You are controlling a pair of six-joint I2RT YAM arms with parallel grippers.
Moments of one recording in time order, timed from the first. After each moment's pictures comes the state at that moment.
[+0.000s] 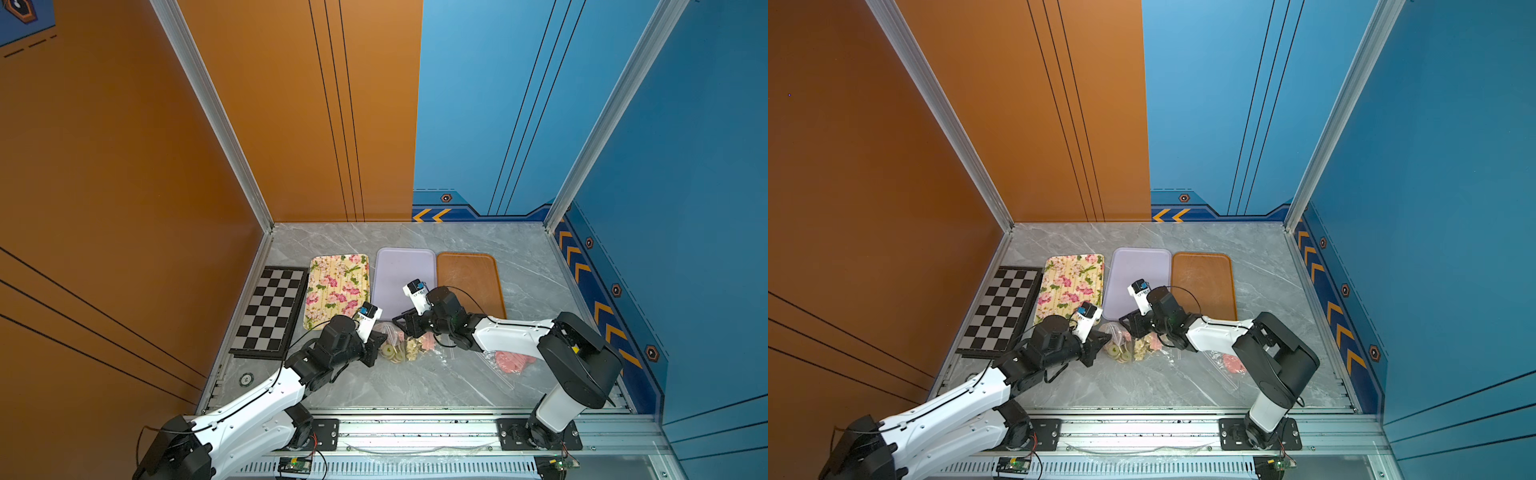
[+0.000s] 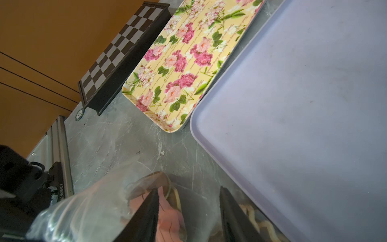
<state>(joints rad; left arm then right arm) -0.67 0.90 0.38 -0.03 0.21 -0.25 0.78 1.67 0.80 0.30 -0.31 0.38</state>
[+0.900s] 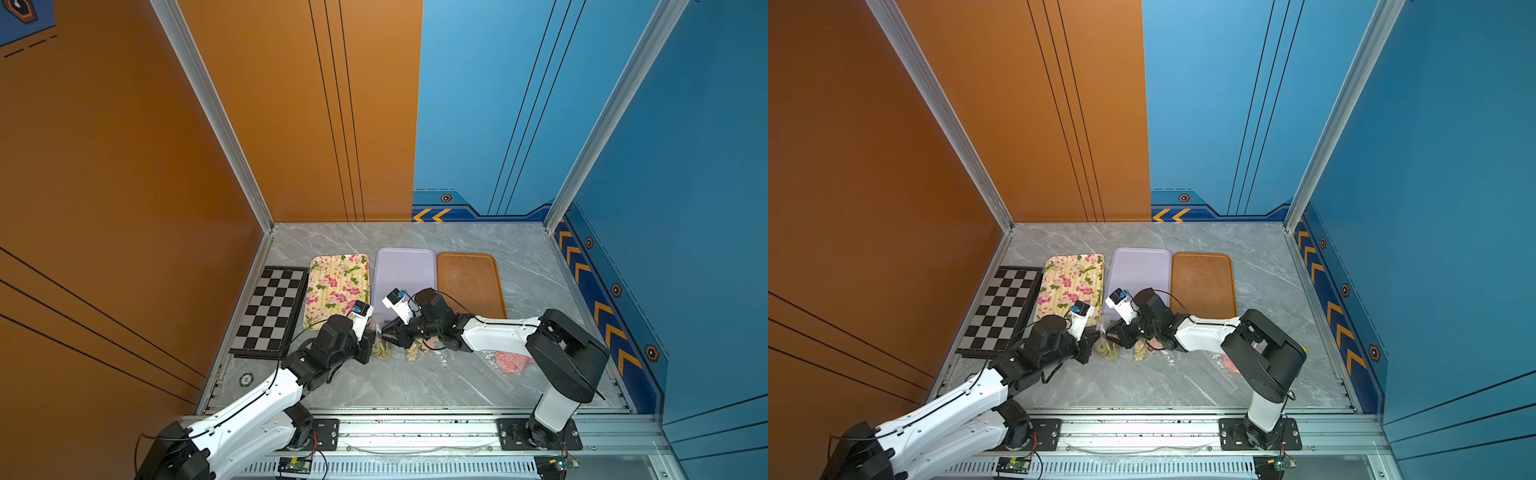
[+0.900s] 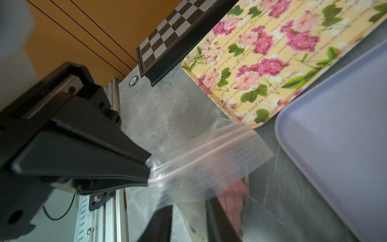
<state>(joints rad) -0.63 0.87 0.38 -0.12 0.09 -0.24 0.85 1.74 0.88 0.30 -0.51 0.32</state>
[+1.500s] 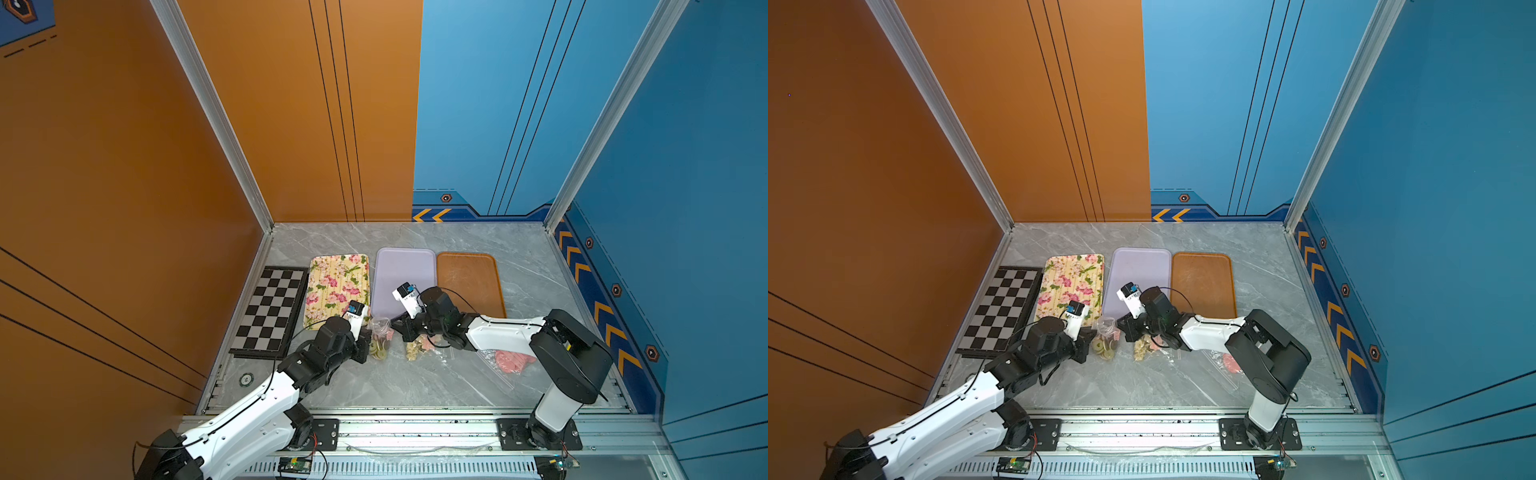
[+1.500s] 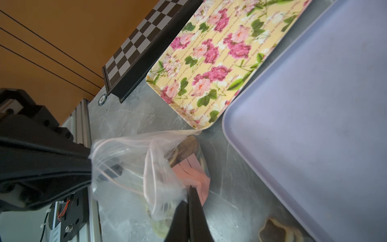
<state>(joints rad) -0.63 0.82 0.38 -0.17 0.00 -0.29 0.81 1.72 0.84 0.30 -0.37 0.37</state>
